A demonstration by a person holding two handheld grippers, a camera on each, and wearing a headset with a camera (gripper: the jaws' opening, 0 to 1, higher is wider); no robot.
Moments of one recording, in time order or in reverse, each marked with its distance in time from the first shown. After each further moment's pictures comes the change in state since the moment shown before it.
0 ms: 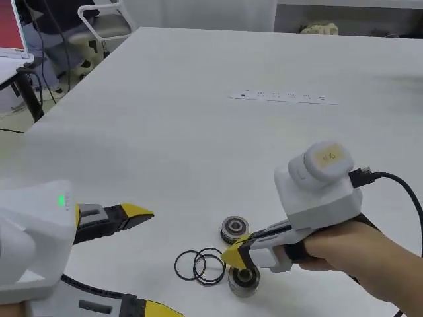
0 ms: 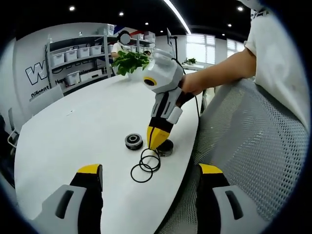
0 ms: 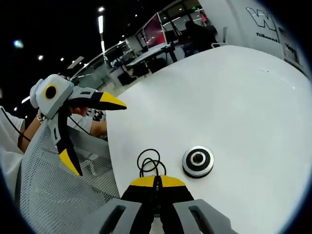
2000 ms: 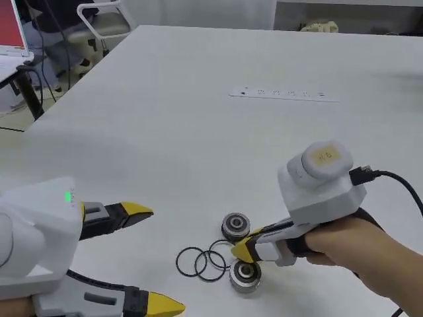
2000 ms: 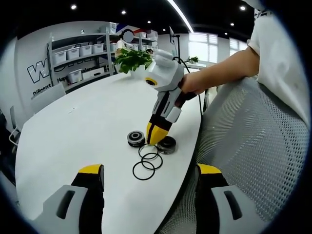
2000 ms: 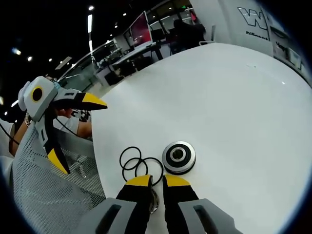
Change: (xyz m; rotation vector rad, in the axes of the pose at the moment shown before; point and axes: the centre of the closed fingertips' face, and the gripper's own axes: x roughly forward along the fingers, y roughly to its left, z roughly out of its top) left arm -0.001 0.003 -0.004 -0.009 0.013 0.022; right arm -0.001 -0.024 -0.005 0.040 0.004 -0.106
